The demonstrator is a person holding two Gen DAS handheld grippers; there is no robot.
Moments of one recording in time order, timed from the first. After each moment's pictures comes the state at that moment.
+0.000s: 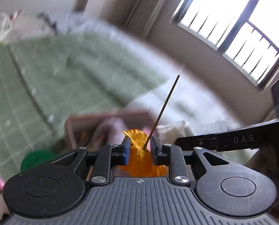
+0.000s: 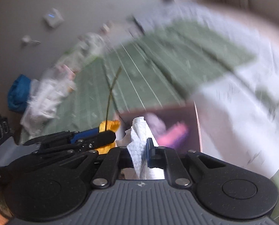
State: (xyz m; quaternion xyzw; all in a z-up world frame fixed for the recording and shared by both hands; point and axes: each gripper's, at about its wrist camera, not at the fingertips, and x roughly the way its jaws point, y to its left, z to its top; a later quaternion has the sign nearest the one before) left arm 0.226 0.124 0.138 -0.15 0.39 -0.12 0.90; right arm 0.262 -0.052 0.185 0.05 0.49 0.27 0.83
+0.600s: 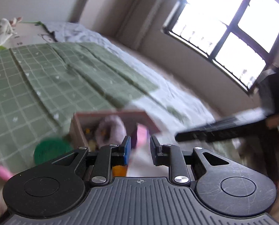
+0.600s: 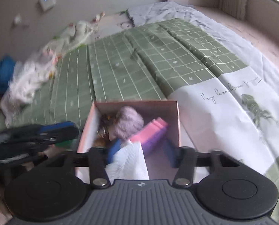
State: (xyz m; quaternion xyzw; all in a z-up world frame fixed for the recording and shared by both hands) left arm 0.156 0.154 0.151 -0.17 0.32 -0.17 0.92; right arm 0.247 -0.049 0.178 -0.05 0.47 0.25 0.85
